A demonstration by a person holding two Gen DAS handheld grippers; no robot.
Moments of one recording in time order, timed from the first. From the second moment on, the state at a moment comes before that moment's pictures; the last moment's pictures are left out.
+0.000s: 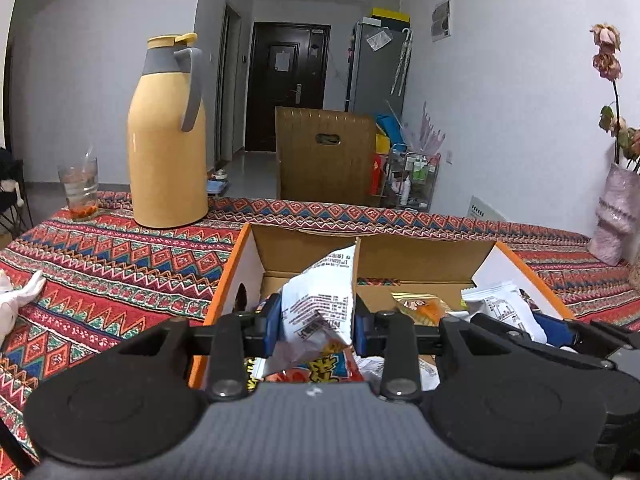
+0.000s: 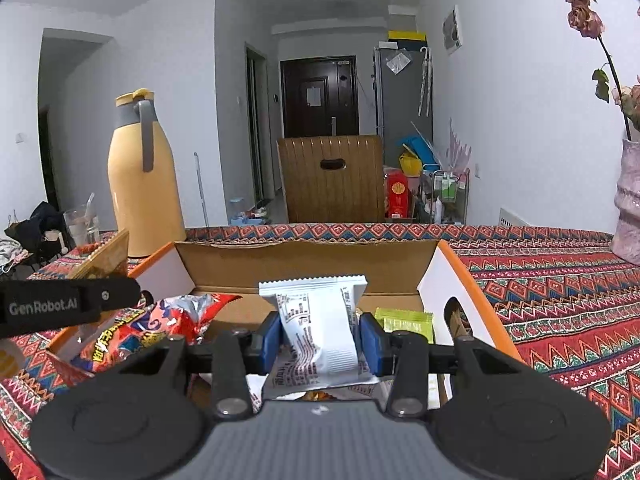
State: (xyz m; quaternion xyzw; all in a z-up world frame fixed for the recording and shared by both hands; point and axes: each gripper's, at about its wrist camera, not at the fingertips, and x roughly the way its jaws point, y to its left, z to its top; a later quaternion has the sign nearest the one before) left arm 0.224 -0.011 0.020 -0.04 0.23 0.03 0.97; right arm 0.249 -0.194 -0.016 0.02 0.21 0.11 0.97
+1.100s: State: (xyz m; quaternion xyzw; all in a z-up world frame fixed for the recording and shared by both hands) left arm 0.202 -0.003 0.044 -0.07 0.19 0.06 0.98; right arm 0.237 -0.206 -0.003 0.02 0.21 0.08 0.97
